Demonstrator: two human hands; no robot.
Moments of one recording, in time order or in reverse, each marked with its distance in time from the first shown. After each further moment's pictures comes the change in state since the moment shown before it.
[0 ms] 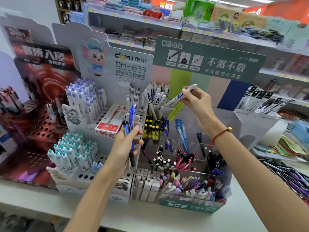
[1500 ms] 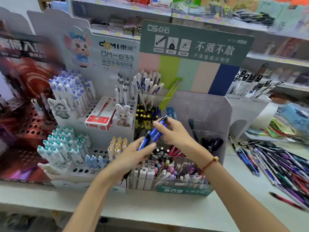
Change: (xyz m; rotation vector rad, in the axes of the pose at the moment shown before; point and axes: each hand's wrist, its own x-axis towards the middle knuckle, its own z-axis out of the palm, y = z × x) left_hand -0.020 -0.038 0.007 0.392 -0.445 -0.140; right_hand -0.098 0.043 0.011 -0.126 -0.364 0.220
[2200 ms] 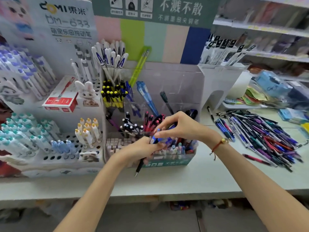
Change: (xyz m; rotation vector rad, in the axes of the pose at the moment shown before) left_hand 0.026 -0.018 0.089 0.256 -0.290 -0.332; right_hand -0.062 0.033 -0.089 -0.392 -0.198 -0.010
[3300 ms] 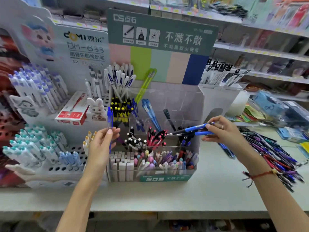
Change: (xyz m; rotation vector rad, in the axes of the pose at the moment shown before) left_hand -0.049 -0.020 -0.054 -0.466 0.837 0.414; right_hand -0.055 0.005 -0.058 0.394 0.593 0.206
